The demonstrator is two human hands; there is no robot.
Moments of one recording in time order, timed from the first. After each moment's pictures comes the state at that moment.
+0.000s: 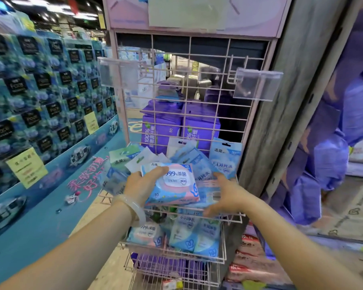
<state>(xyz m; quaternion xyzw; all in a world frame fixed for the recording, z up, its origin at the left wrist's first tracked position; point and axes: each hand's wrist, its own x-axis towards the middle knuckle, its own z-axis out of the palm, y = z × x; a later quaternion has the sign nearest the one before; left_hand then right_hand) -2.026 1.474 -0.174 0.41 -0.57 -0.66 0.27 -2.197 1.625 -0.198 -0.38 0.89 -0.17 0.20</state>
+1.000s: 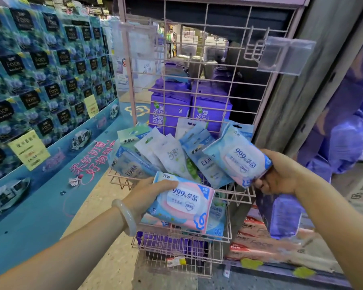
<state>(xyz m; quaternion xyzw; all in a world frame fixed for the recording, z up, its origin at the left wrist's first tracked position) -1.983 1.473 -0.222 0.27 -0.61 -0.74 0.12 -2.221 1.665 -0.164 -0.06 0.72 -0.51 0.46</state>
